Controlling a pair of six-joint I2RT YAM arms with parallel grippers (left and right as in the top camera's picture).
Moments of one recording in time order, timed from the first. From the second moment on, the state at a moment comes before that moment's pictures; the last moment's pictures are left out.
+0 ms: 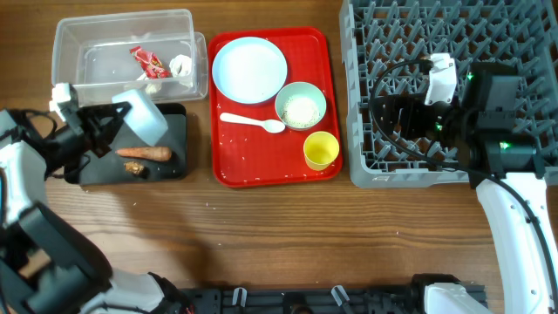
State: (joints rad) left arm 0.63 1.68 1.17 -0.89 1.45 -0.12; right arm -0.02 1.24 1.12 -0.67 -0.48 0.04
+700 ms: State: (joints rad) left arm -0.21 1.37 1.17 -0.68 0.39 -0.33; right arm -0.02 1.24 1.12 -0.67 -0.48 0.04
